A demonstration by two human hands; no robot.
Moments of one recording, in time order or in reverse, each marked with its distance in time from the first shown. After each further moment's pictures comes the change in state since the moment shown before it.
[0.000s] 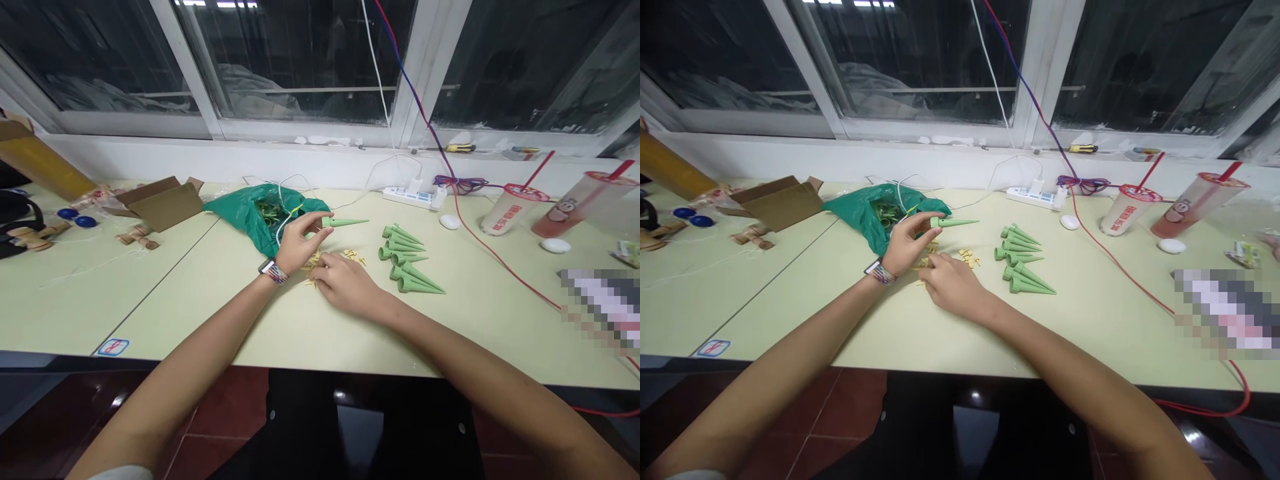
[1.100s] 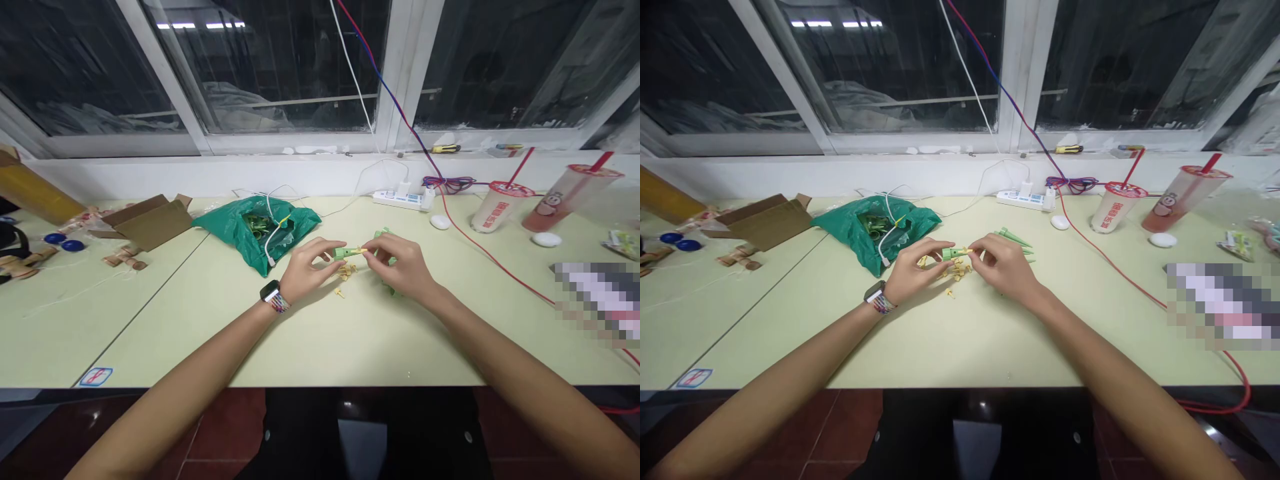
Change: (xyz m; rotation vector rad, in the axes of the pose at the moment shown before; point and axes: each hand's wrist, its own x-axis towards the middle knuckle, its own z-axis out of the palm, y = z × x) left_hand -0.020 0.021 0.021 0.035 -0.152 0.155; right_hand -0.055 0.067 -0.054 0.377 0.501 0.206
